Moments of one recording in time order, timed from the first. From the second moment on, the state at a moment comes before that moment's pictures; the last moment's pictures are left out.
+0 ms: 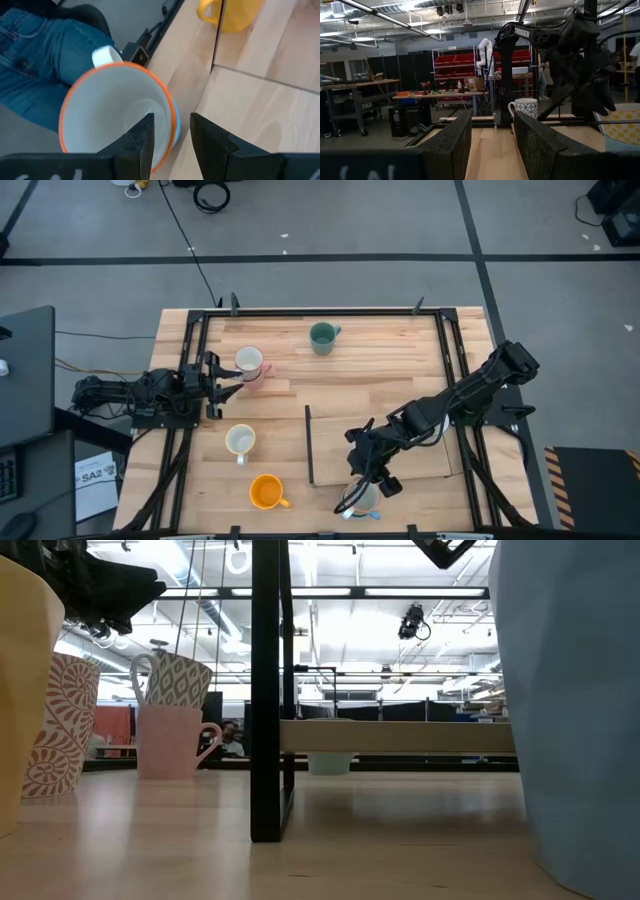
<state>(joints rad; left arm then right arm) -0.08 0.02 0.01 0.28 -0.23 0.11 0.47 1.63 1.26 -0.47 -0.22 0.13</state>
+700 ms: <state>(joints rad) -0.08 0.02 0.01 0.27 -0.23 0.11 0.50 1.71 1.27 -0.44 -0.21 0.13</state>
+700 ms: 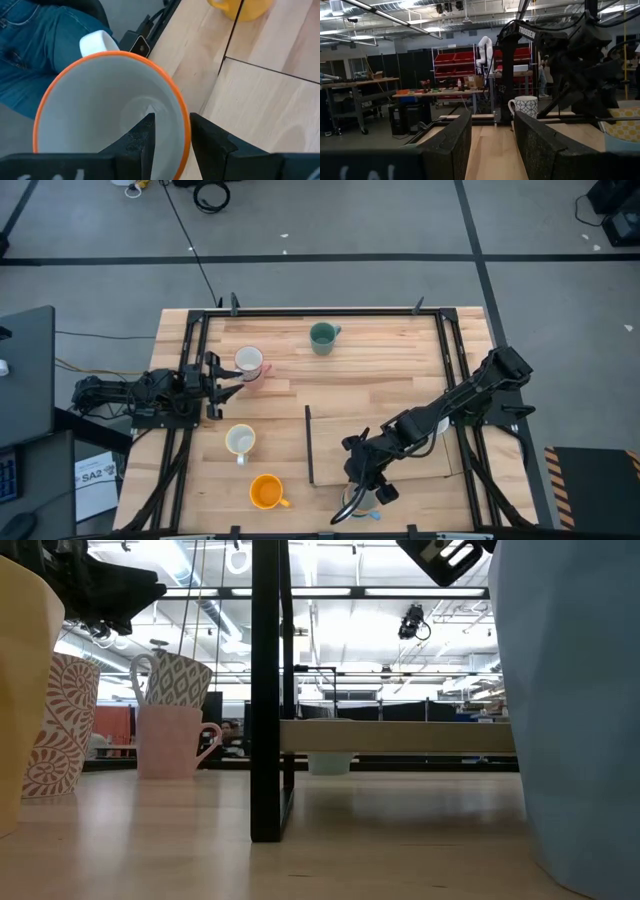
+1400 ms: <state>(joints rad) -0.08 0.02 0.01 0.27 -0.23 0.11 0.50 1.68 1.27 -0.45 -0.21 0.14</state>
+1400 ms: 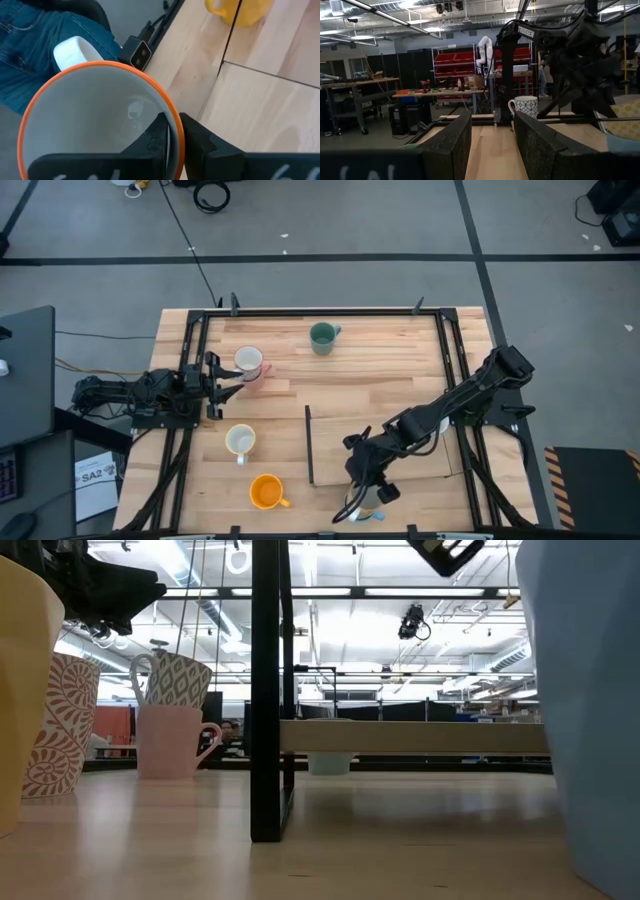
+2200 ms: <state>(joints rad) -0.08 0.02 0.01 0.27 -0.23 0.11 0.30 1.30 1.27 -0.56 -0.01 0.18</state>
